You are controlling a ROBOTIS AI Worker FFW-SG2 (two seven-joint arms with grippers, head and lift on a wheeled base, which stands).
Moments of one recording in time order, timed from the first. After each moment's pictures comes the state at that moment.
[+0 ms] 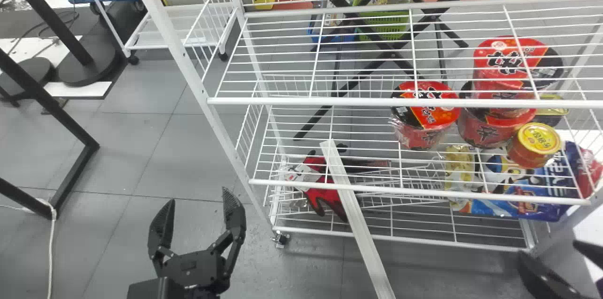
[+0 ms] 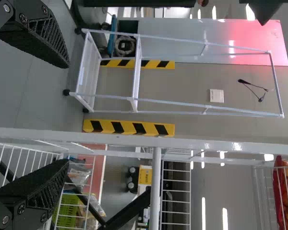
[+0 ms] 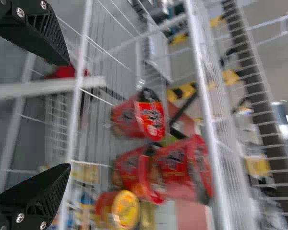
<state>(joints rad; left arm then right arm) 0.67 0.16 -0.08 -1.72 0.10 -0.57 0.39 0.86 -0.11 -0.27 -2.41 -0.37 0.60 0.50</state>
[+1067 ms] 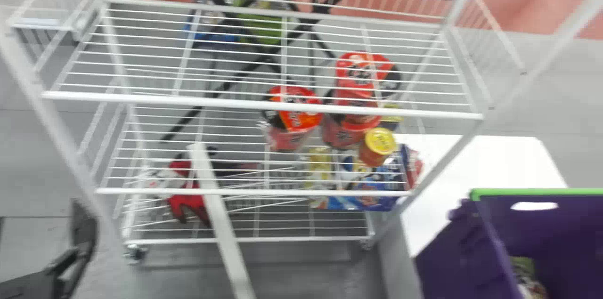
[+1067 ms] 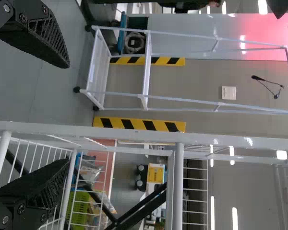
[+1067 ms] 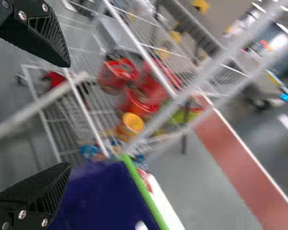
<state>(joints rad) 0.61 0.16 -0.10 -1.65 0.11 -0.55 0.38 0.52 -0.01 -1.42 -2.49 -0.84 1.57 0.79</state>
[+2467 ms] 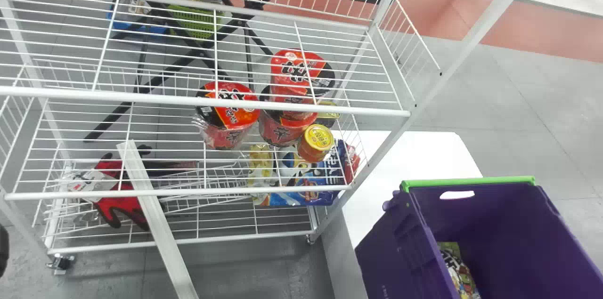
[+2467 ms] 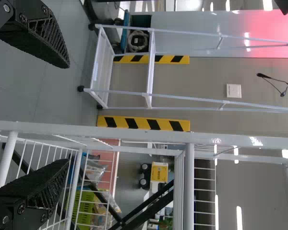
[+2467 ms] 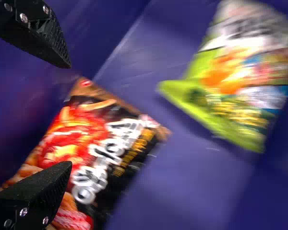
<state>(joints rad) 0.59 0.17 -0.11 -1.61 0.13 -0.55 0.37 0.44 -0.17 -1.06 -1.62 -0.21 1.57 0.51</state>
